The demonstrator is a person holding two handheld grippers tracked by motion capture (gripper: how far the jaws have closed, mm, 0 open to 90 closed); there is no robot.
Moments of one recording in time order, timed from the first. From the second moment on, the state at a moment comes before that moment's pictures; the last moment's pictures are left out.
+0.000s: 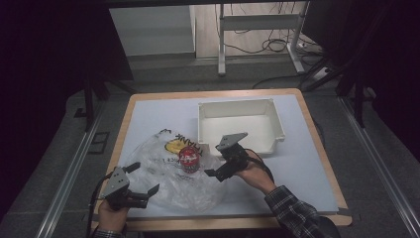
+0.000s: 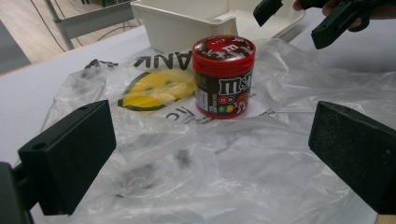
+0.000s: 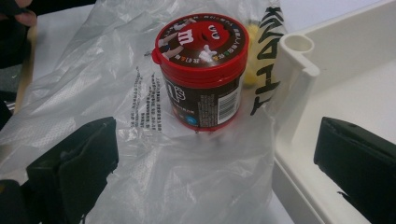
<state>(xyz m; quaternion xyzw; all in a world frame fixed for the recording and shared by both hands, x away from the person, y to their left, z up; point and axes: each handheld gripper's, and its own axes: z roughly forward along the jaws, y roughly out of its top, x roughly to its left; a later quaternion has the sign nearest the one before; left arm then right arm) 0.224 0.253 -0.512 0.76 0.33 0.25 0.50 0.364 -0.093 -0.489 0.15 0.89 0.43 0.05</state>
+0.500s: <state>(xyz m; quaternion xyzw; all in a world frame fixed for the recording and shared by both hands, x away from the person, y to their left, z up) 0.224 0.253 -0.512 0.76 0.33 0.25 0.50 0.369 -0.074 -0.495 0.15 0.90 0.40 0.05</state>
